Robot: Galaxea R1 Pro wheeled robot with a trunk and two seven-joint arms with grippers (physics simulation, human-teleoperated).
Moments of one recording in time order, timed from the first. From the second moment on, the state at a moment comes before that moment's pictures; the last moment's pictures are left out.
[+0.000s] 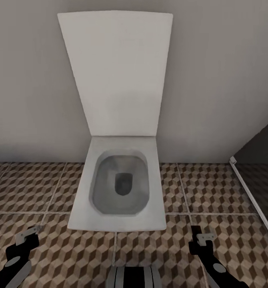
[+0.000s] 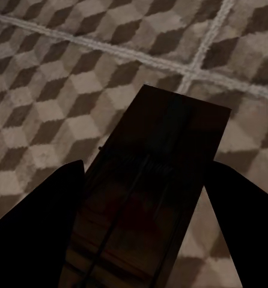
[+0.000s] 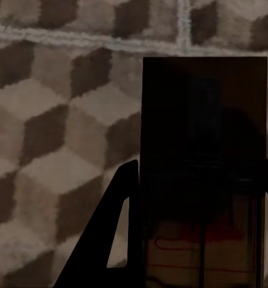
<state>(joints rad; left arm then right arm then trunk) -0.40 0.40 -0.28 -0.62 0.67 -0.18 0.38 -0.46 -0.17 0.27 -0.38 -0.24 -0.31 -0.03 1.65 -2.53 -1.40</state>
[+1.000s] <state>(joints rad) -0.40 0.39 -0.27 -0.62 0.67 -0.22 0.38 -0.46 -0.17 0.25 -0.38 -0.24 -0.32 -0.03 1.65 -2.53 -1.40</state>
